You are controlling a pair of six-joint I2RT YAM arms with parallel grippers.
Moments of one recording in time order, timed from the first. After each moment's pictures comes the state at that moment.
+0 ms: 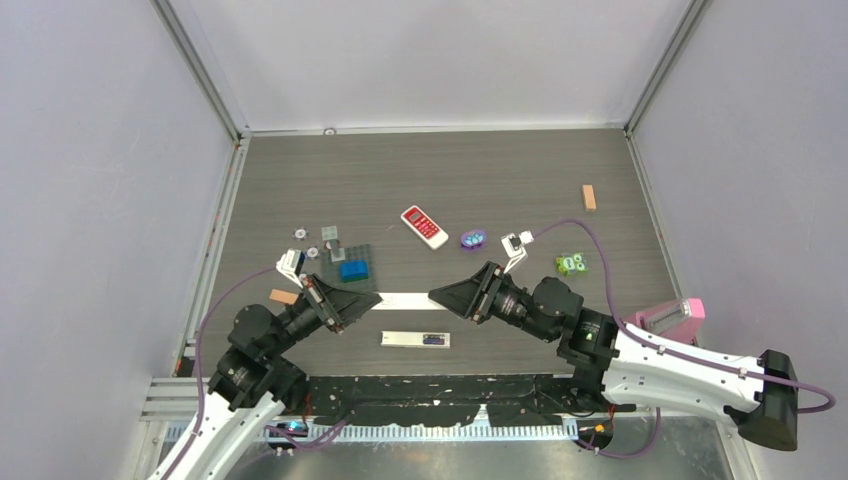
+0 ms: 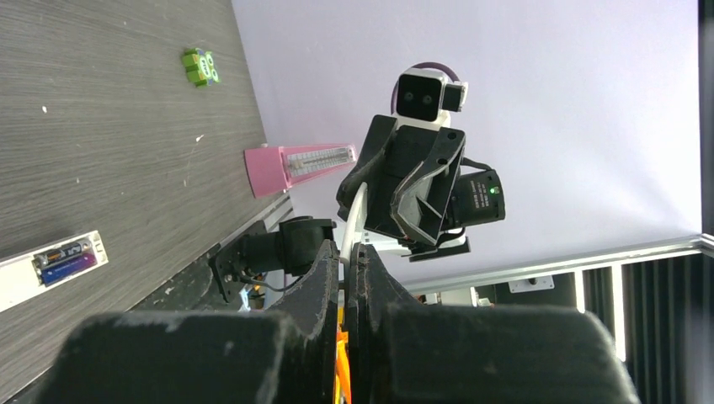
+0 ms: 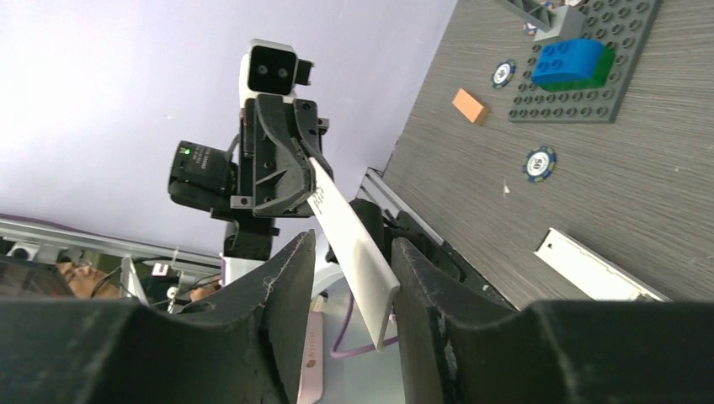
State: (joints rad) left arm -0.56 0.14 0.32 -0.12 0.37 -1.37; right arm 1.14 0.74 0.51 0.20 0.11 1.09
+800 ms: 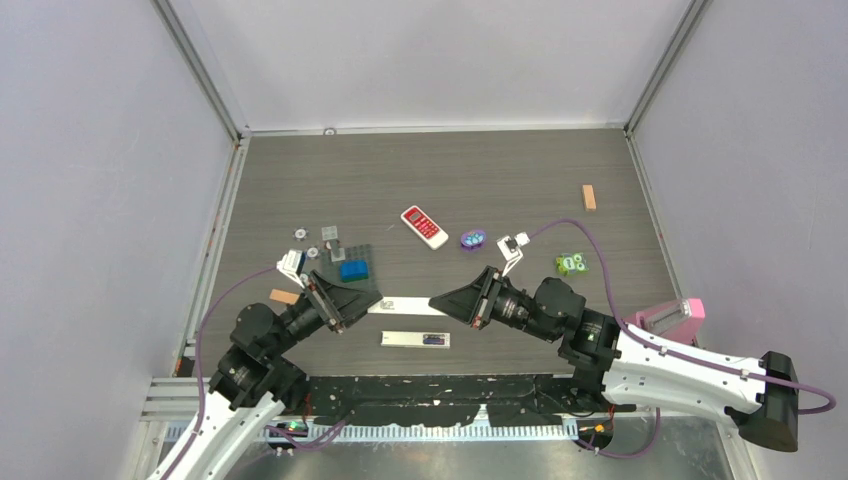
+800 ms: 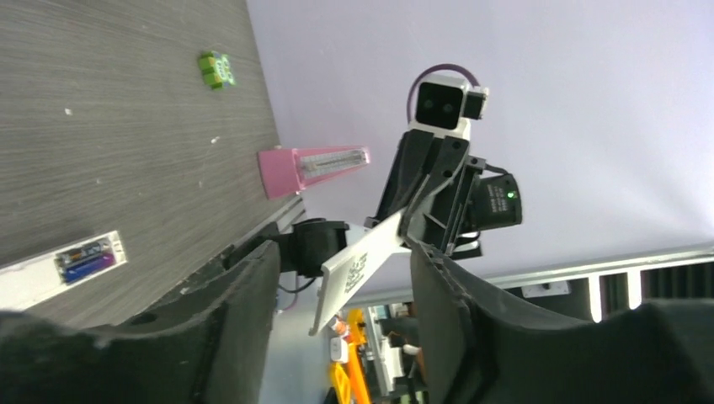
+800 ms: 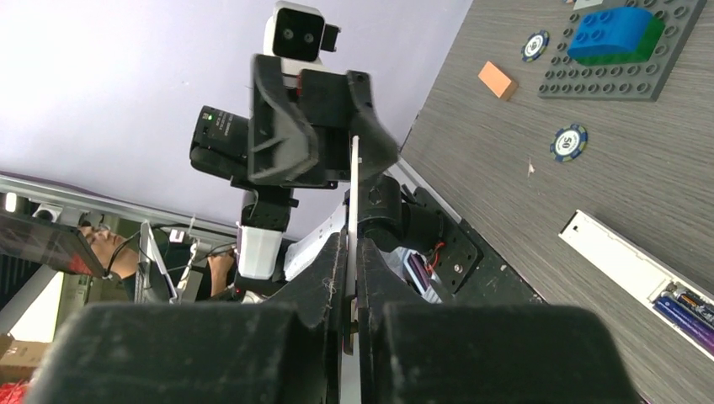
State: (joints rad) left arm -0.56 0.14 0.31 -0.13 0.36 -1.35; right arm 1.13 0.73 0.51 0.21 0.03 1.10
